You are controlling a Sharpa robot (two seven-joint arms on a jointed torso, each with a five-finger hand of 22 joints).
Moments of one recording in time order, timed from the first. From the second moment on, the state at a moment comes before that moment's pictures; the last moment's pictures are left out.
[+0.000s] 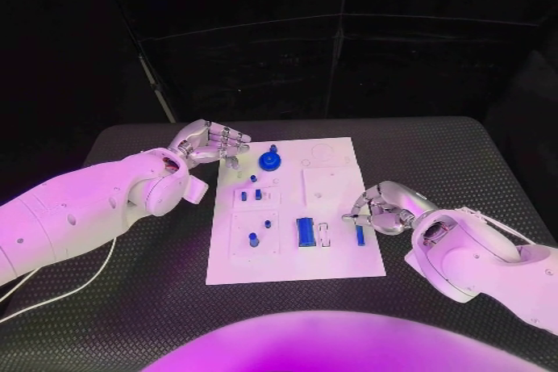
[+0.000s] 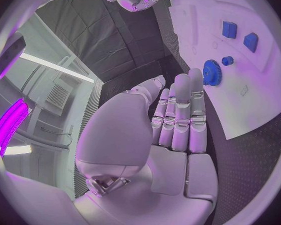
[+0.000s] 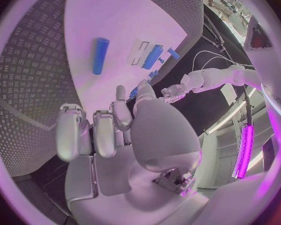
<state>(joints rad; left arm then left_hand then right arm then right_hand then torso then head) 1.02 -0.82 0.08 1.34 -0.45 -0.20 0.25 1.42 -0.13 0.35 0.07 0.19 1.01 0.17 0.09 0.07 1.10 0.11 0.21 0.08 1.21 0.02 0.89 0.50 0.18 1.17 0.12 0.43 0.85 0.77 -1.08 0.16 1.91 -1.46 -0.45 -0.49 1.29 0.00 -0.20 0.27 0.27 0.95 0.08 0.41 0.40 1.36 0.00 1.21 1.22 1.47 -0.07 1.44 1.31 0.05 1.43 0.05 1.45 1.31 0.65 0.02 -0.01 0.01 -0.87</state>
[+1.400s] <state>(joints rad) 1.02 -0.82 0.08 1.33 -0.45 -0.20 0.25 1.42 -0.13 0.35 0.07 0.19 1.01 0.17 0.09 0.07 1.10 0.11 0.21 0.08 1.21 0.02 0.89 0.50 0.18 1.17 0.12 0.43 0.85 0.73 -1.03 0.16 1.86 -1.62 -0.28 -0.58 1.38 -0.01 -0.24 0.24 0.25 1.02 0.07 0.40 0.39 1.37 0.00 1.21 1.23 1.47 -0.07 1.43 1.31 0.05 1.43 0.05 1.44 1.31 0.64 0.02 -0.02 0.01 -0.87</state>
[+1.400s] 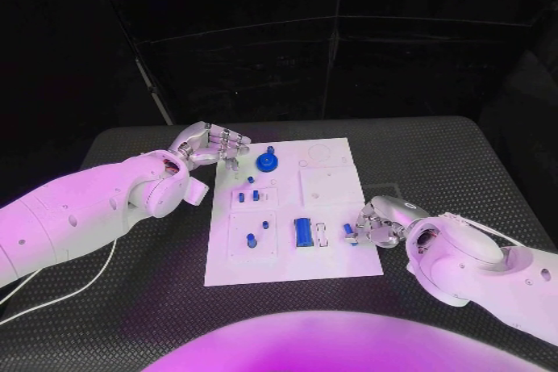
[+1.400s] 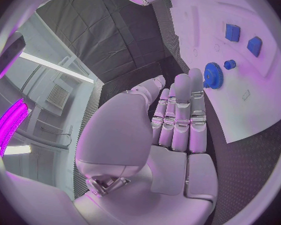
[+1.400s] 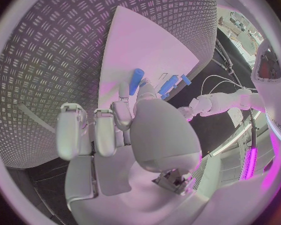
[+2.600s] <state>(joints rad) 1.01 -0.82 0.08 1.34 -0.45 -0.20 0.25 1.42 -0.13 0.35 0.07 0.19 1.01 0.17 0.09 0.07 1.10 0.11 0.21 0.08 1.21 0.02 0.89 0.50 0.18 1.17 0.12 0.43 0.85 0.71 -1.00 0.16 1.88 -1.75 -0.31 -0.60 1.49 0.02 -0.12 0.23 0.48 1.04 0.06 0.33 0.34 1.35 0.01 1.21 1.24 1.47 -0.06 1.43 1.31 0.05 1.44 0.04 1.45 1.31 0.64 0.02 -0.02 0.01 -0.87</state>
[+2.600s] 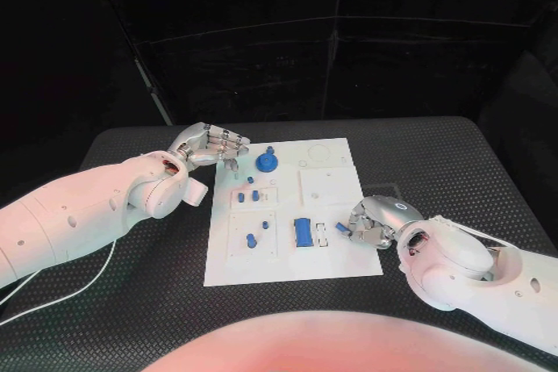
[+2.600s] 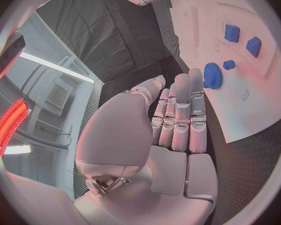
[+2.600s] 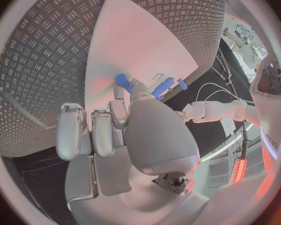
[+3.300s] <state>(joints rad) 1.01 -0.83 0.08 1.34 -0.45 -0.20 0.25 1.42 -0.13 0.35 0.07 0.19 1.01 0.17 0.09 0.07 1.10 0.11 0.21 0.08 1.21 0.02 0.89 0.50 0.18 1.17 0.12 0.43 0.85 0.71 -0.97 0.16 1.90 -1.56 -0.44 -0.55 1.40 -0.02 -0.11 0.28 0.57 1.06 0.06 0.32 0.35 1.38 -0.01 1.24 1.27 1.47 -0.08 1.45 1.31 0.05 1.46 0.04 1.46 1.31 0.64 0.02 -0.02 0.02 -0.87</state>
